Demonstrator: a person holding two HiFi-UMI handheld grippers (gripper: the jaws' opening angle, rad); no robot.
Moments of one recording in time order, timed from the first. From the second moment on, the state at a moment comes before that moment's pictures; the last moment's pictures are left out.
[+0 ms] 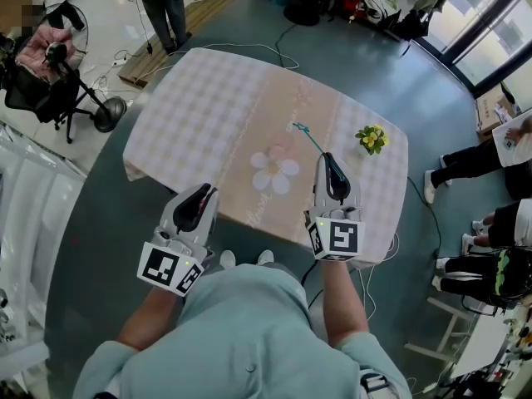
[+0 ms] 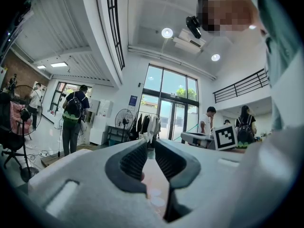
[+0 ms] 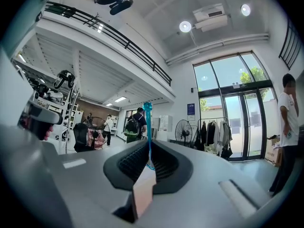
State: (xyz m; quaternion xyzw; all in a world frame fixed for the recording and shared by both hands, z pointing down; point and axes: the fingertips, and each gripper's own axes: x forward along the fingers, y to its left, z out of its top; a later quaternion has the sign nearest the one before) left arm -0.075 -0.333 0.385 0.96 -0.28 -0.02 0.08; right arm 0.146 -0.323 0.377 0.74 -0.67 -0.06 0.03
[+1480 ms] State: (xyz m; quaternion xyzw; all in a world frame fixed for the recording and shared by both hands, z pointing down) left arm -0.075 -0.328 0.382 0.96 -0.28 -0.02 0.08; right arm 0.148 -0.319 0.378 0.74 -0.67 -0.04 0.02
